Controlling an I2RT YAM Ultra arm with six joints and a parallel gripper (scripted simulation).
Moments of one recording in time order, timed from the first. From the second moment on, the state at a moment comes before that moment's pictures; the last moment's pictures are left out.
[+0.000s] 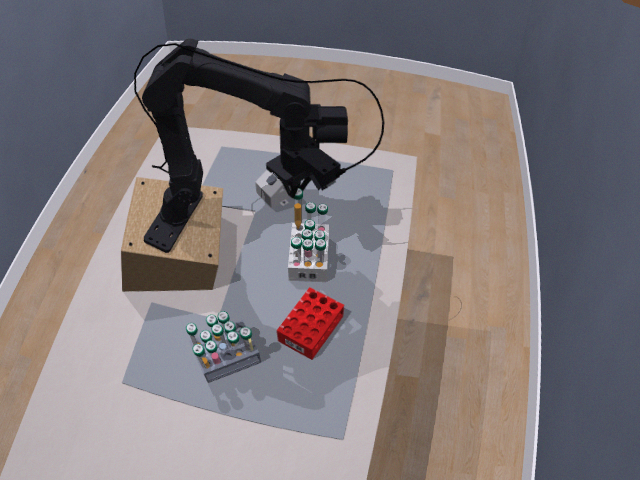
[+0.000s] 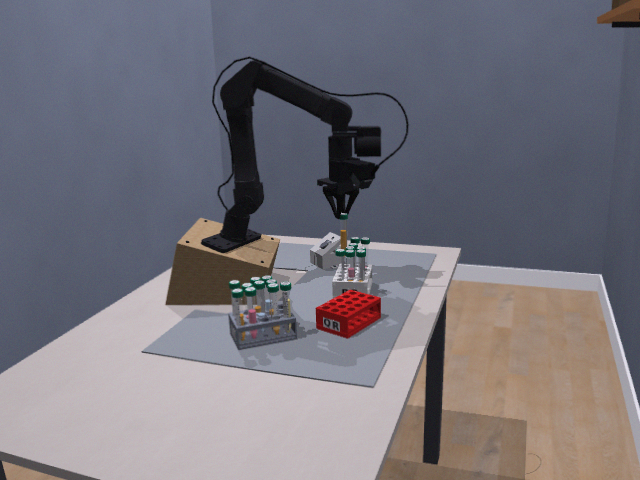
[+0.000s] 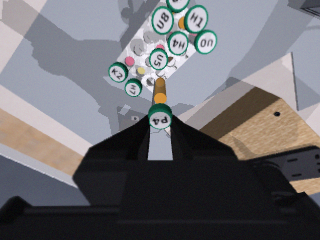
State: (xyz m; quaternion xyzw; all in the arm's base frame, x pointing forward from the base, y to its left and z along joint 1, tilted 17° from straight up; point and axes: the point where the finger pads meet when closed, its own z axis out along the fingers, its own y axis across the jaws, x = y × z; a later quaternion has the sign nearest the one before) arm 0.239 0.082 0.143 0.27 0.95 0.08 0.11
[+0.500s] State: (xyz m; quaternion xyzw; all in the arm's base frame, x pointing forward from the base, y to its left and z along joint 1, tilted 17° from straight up) arm 0.242 0.082 0.144 0.27 0.95 0.09 0.12
